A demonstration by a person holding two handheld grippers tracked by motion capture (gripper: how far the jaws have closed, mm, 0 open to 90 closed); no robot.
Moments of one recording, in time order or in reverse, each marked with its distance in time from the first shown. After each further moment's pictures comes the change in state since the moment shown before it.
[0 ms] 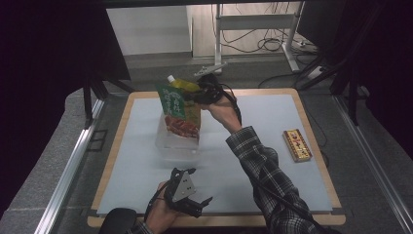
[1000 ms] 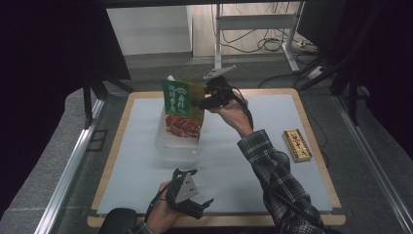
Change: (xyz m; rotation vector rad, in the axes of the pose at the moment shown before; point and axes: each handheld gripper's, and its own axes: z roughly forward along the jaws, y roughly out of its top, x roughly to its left) left arm -0.004 0.000 0.004 0.024 -0.008 0.024; right arm -0.009 -0.015 -0.020 0.034 -0.130 -0.036
